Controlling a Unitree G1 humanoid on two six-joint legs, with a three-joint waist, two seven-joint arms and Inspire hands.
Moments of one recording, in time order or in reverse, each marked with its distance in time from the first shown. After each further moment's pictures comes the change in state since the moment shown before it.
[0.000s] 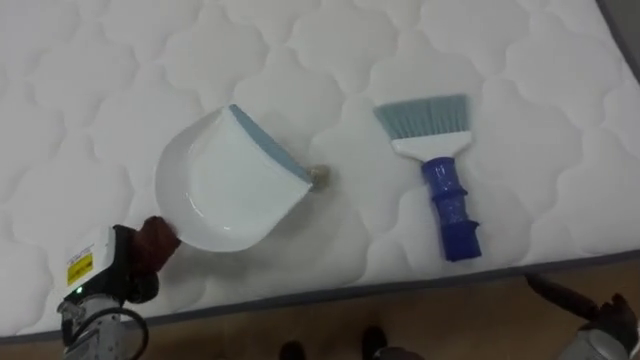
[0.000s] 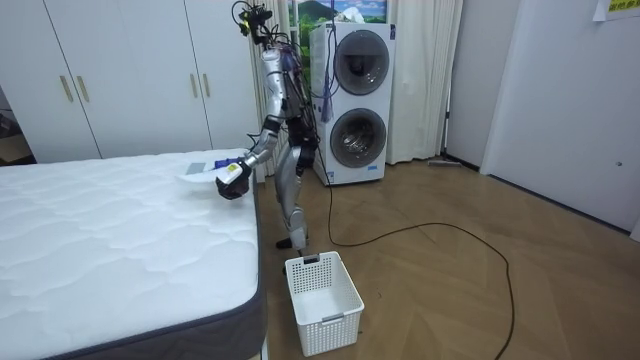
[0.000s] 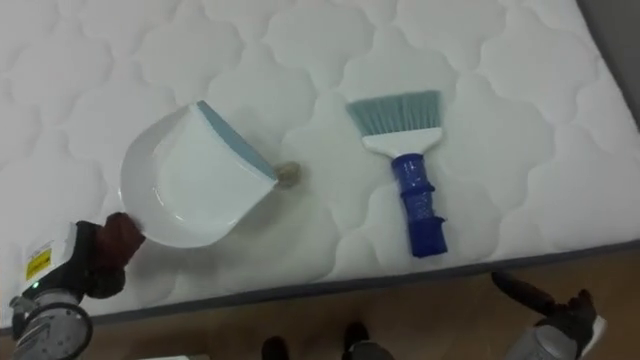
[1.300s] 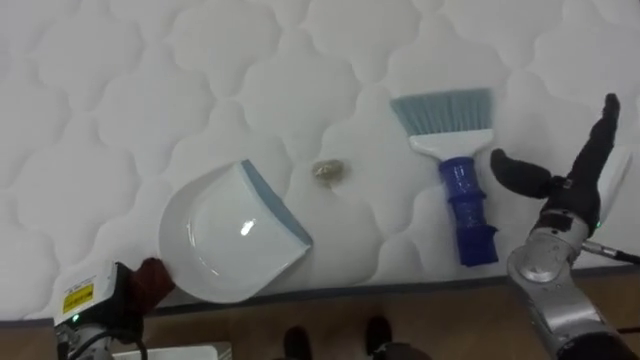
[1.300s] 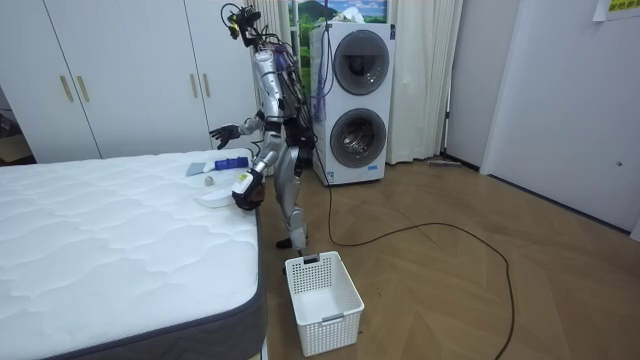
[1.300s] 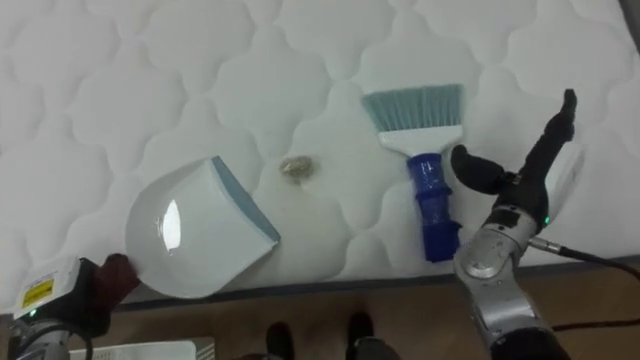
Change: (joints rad) left arm -0.009 0.004 -0.084 0.116 0.055 0.079 -0.037; right arm -0.061 -0.004 0.241 -0.370 -0.691 -0.081 -0.332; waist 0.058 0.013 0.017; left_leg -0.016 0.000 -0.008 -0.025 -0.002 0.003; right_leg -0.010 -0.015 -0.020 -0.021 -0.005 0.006
